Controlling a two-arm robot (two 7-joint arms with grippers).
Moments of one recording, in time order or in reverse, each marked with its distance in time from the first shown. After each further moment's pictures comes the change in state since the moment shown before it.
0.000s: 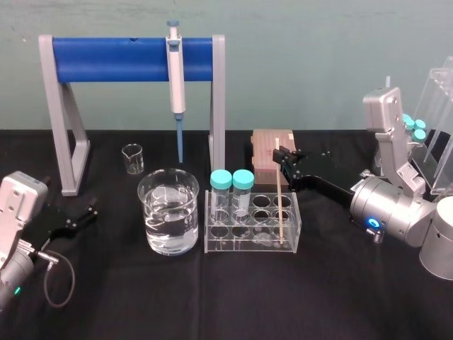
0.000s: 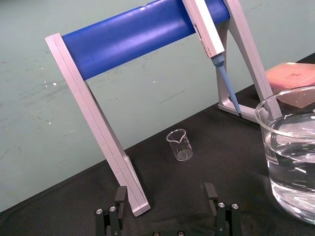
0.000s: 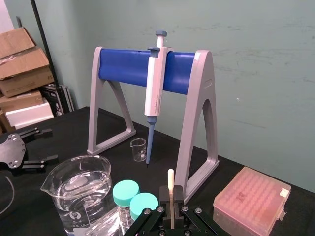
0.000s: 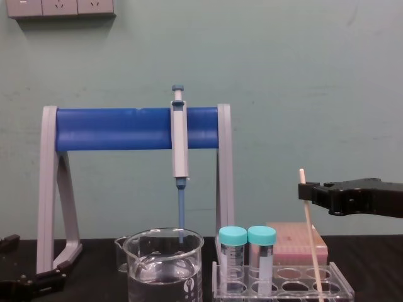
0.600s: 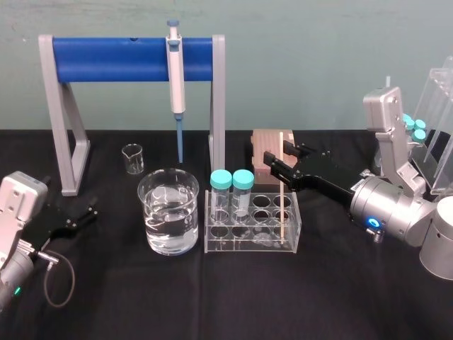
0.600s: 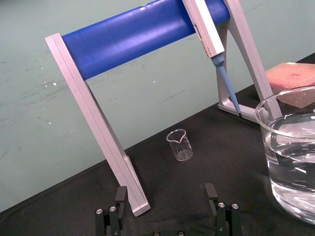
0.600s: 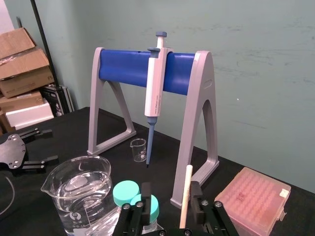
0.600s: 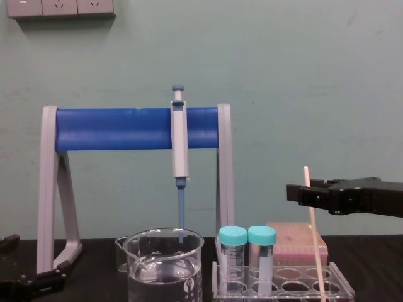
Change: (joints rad) left arm 0.000 0.000 0.000 0.000 0.000 0.000 0.000; right arm 0.000 0.000 0.000 -0.001 0.001 0.000 -0.001
